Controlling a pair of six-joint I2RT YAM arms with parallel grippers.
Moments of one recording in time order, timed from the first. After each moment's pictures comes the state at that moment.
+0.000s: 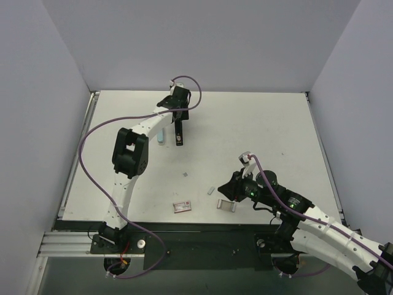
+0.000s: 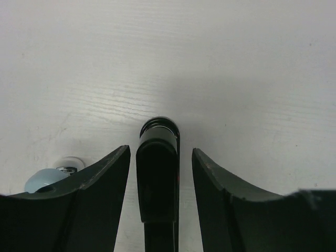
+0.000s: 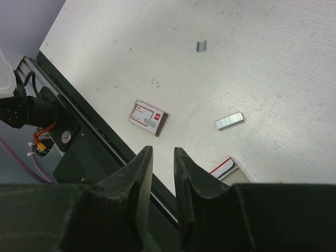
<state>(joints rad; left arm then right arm) -0.45 2.37 2.04 -0.48 -0.37 -0.39 0.83 0.67 0.43 -0.17 -0.09 0.52</state>
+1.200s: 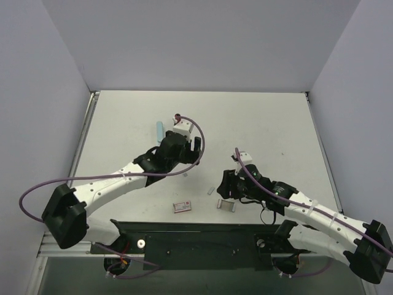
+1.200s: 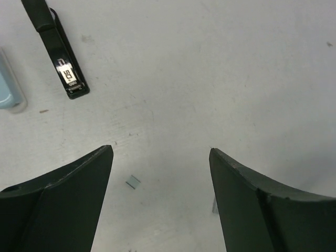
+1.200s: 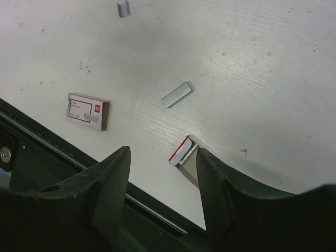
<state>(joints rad) -0.80 1.41 1.01 -0.11 -0.33 -0.36 0.84 0.89 0.53 -0.33 0.06 0.57</state>
